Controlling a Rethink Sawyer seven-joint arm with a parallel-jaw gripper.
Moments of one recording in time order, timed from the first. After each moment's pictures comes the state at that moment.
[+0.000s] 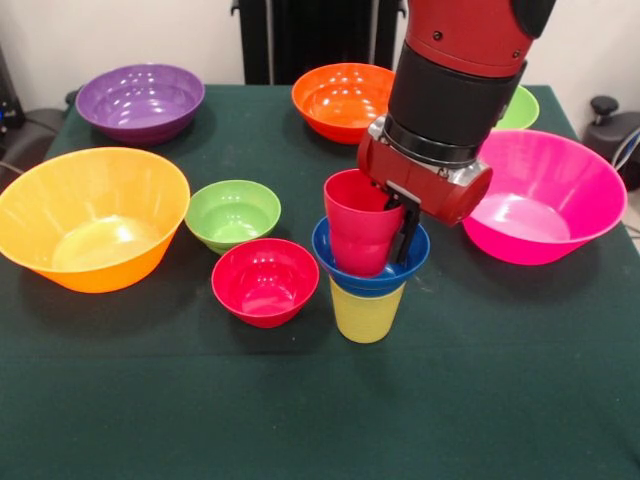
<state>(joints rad) 0.00 -0.36 -0.21 1.13 0.02 0.68 2.42</state>
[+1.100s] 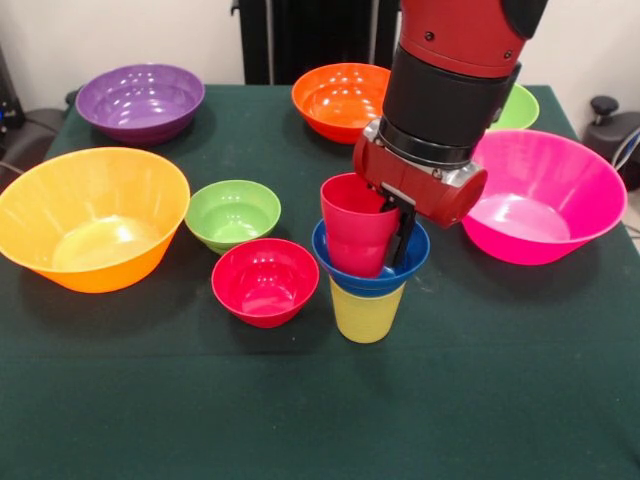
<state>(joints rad) 0.01 -0.36 -0.23 1.15 0.05 0.64 2.42</state>
